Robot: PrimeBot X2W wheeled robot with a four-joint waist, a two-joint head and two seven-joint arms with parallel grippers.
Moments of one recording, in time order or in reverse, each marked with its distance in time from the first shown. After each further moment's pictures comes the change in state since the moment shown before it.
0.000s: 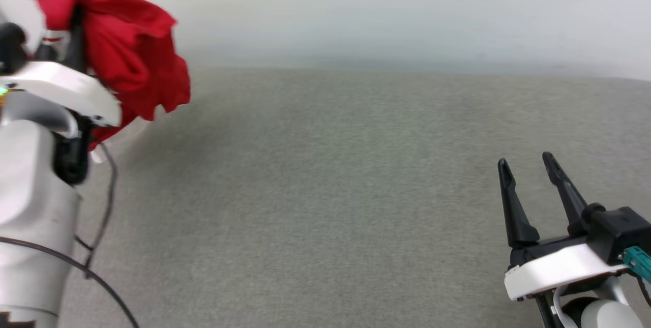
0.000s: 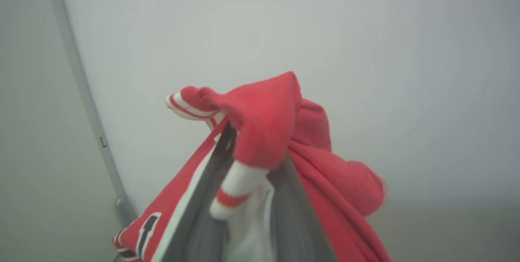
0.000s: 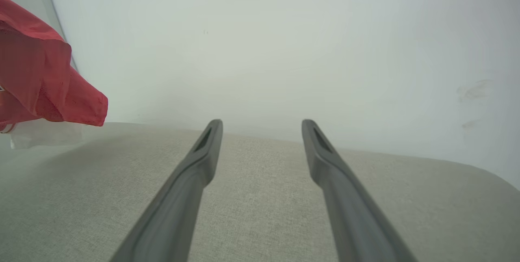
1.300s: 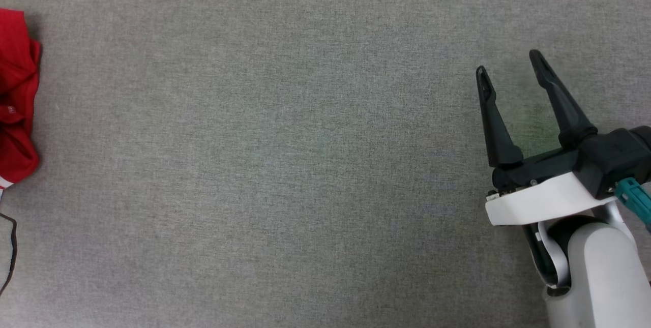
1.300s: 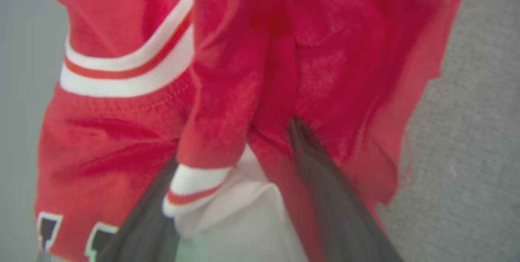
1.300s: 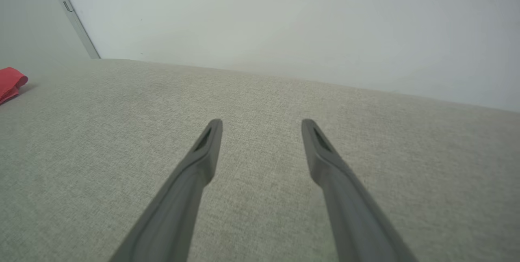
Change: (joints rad) left arm 0.050 0.212 0.153 0.146 -0.170 -0.062 0.729; right arm -0.256 0.000 0.091 -0.030 -0.092 0.000 0.010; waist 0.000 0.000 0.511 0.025
